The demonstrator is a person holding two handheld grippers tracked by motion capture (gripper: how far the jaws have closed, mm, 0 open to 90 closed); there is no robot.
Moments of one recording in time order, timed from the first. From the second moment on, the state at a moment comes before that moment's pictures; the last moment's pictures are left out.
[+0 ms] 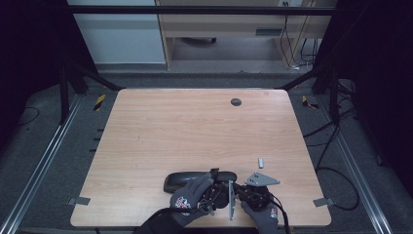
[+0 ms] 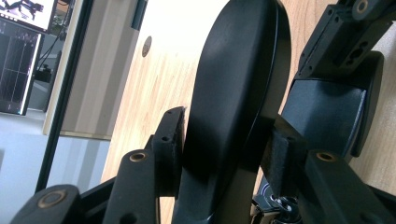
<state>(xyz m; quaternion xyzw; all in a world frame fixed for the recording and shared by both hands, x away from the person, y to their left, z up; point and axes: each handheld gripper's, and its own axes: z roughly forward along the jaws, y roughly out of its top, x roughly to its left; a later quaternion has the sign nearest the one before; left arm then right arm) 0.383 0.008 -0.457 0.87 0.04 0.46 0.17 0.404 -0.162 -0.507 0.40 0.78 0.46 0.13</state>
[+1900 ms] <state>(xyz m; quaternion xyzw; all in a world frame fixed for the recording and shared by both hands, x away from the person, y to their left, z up) 0.382 0.036 -0.423 0.85 0.10 0.45 0.26 0.404 -0.158 -0.509 0.40 0.78 0.47 0.13</state>
